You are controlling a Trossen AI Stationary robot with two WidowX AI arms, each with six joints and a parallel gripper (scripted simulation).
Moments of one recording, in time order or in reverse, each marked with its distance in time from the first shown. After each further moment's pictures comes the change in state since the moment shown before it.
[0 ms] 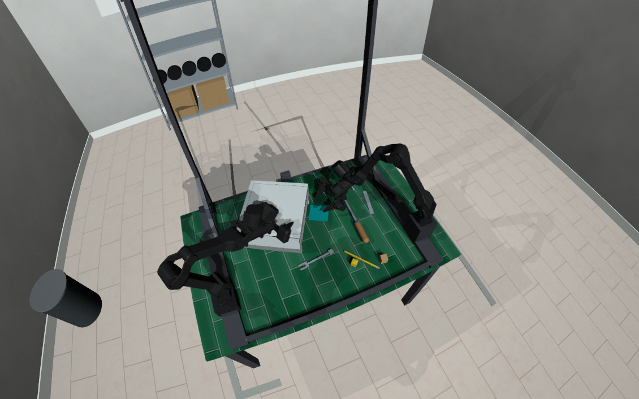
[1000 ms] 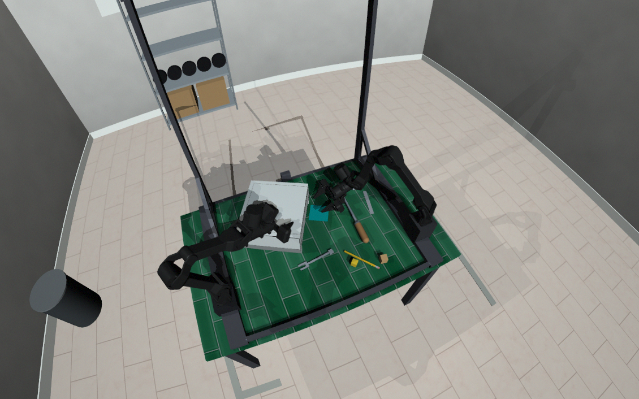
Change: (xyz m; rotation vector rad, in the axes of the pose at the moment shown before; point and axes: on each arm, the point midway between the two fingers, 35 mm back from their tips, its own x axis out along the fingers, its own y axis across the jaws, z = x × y) left arm 0.013 0.011 0.017 0.058 0.151 -0.012; right arm 0.000 0.000 0.000 0.000 0.000 0.000
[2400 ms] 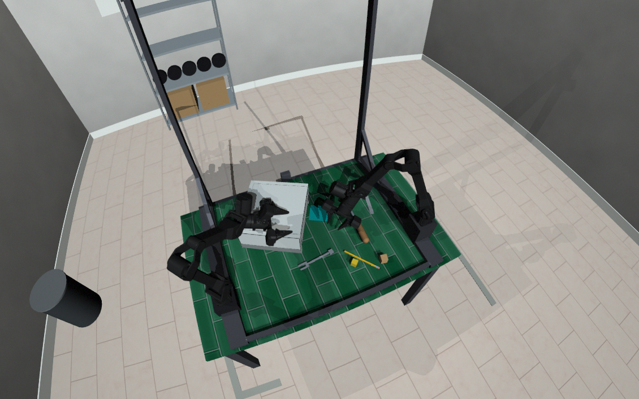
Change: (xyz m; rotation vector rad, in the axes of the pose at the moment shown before) left arm -0.005 -0.140 -0.014 -0.738 -0.554 -0.266; right arm -0.004 -0.020 0.002 0.249 -0.145 -0.635
